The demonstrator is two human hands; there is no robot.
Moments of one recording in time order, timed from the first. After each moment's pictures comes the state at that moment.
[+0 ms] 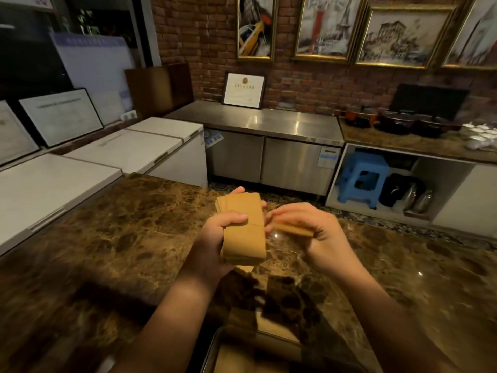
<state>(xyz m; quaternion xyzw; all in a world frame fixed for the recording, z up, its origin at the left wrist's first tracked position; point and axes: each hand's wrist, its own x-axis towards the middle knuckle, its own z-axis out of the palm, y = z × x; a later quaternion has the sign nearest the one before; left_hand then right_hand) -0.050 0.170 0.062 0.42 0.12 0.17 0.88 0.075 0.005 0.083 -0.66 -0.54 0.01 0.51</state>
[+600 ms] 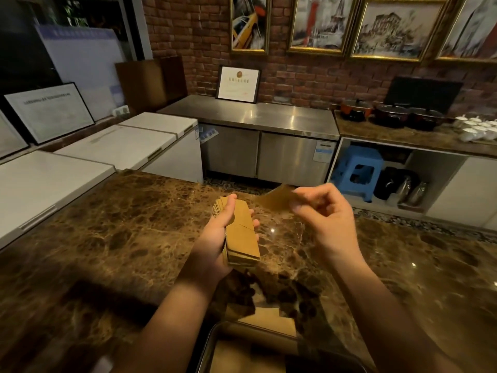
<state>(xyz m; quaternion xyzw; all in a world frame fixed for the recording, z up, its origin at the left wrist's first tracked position) -0.032 0.170 0.047 0.35 0.19 0.17 0.90 0.067 0.004 0.092 -0.60 -0.34 0.10 0.72</state>
